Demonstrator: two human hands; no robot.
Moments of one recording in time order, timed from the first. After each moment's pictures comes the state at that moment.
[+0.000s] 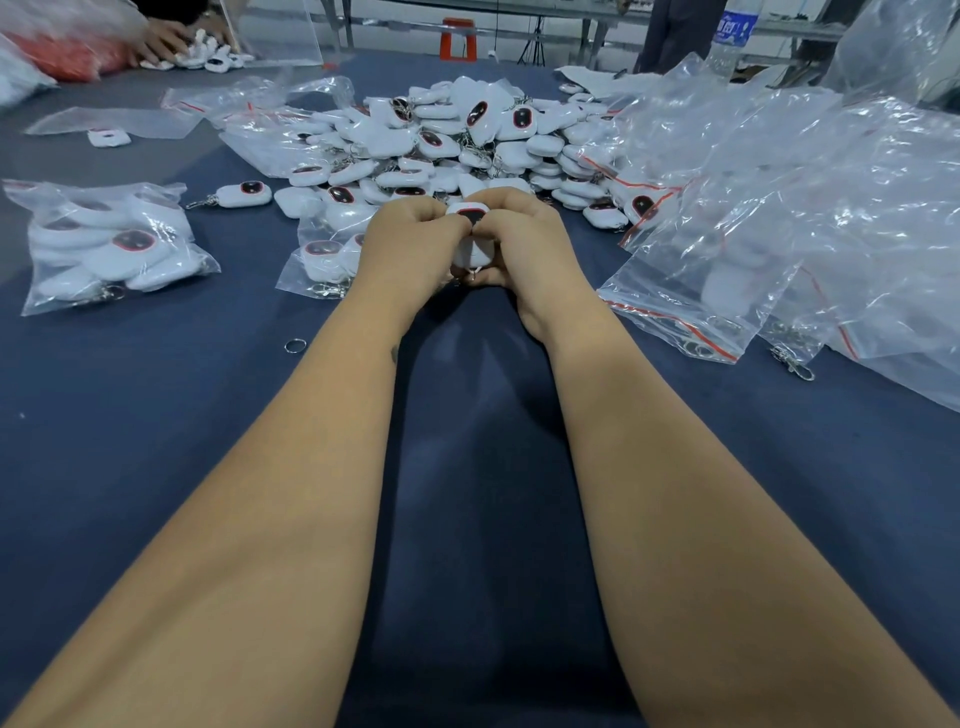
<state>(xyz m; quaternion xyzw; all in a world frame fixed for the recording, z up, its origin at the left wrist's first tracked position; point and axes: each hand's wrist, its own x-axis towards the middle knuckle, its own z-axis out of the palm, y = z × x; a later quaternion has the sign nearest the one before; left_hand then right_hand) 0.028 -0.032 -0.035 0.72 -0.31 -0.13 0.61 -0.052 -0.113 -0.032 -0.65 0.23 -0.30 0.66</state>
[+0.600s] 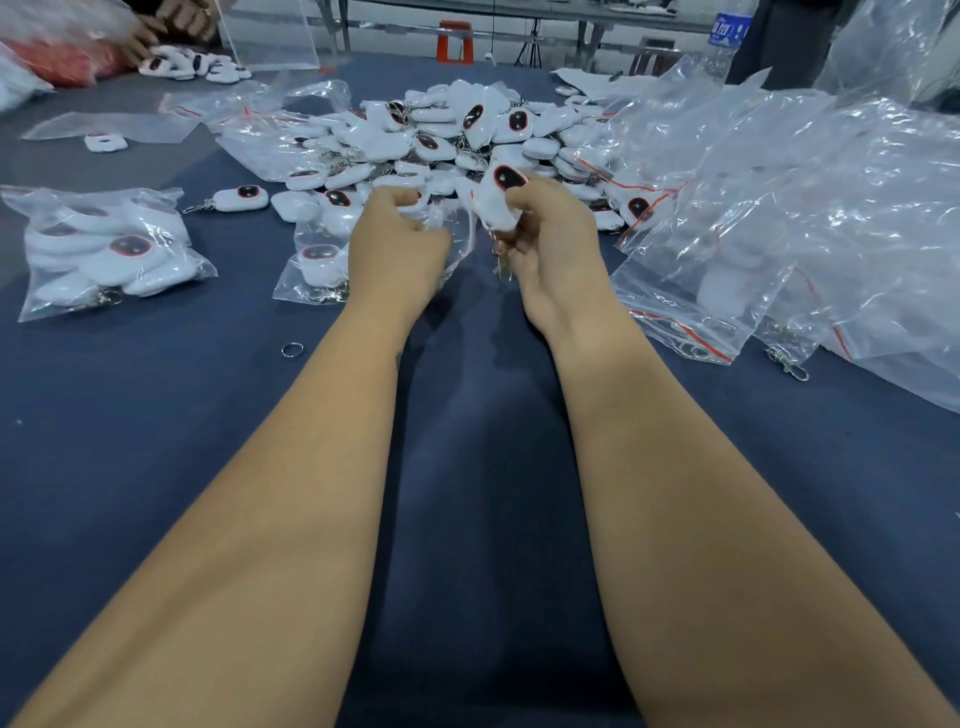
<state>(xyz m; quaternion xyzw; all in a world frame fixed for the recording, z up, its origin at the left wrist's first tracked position) 0.032 -0.035 -0.042 0.74 -0.26 -0.07 0.62 -0.056 -0.119 -0.027 -0.46 0.22 -0.39 0.77</state>
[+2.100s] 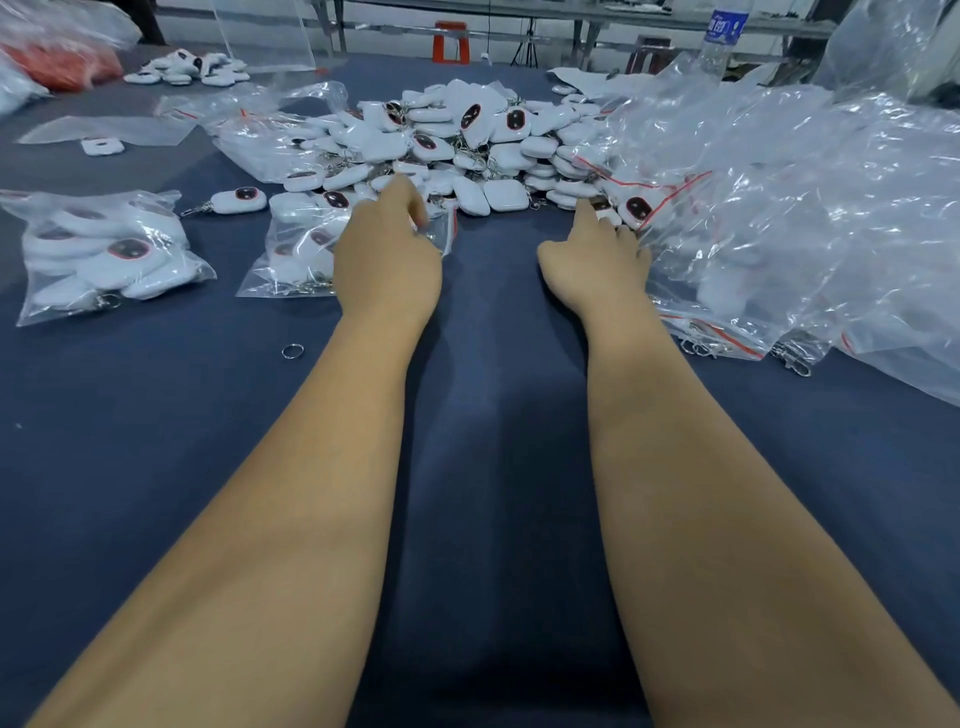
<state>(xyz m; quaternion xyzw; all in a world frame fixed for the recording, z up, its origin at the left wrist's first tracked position) 0.025 -0.024 -0.039 0.84 -0.31 0.09 0.44 -0.080 -0.157 -0.037 -0.84 0.48 -0.17 0.17</state>
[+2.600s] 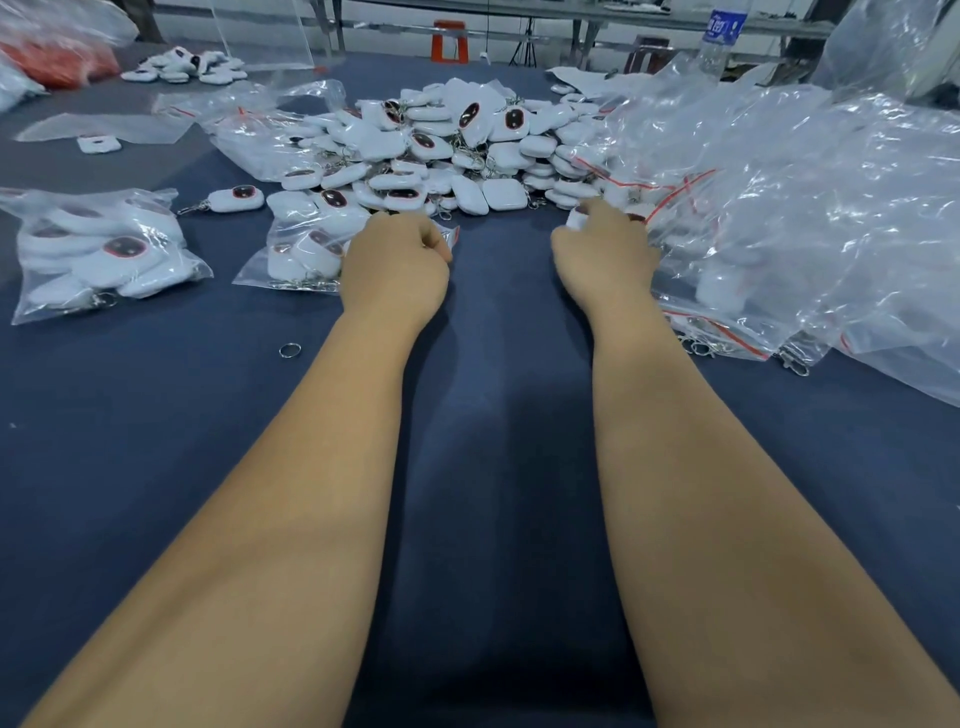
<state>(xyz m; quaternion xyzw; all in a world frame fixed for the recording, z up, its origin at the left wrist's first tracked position) 0.027 -0.027 -0.043 0.85 -0.33 0.01 0.40 -0.083 -0.164 -0.036 -0.82 0.47 -0.27 0.20</state>
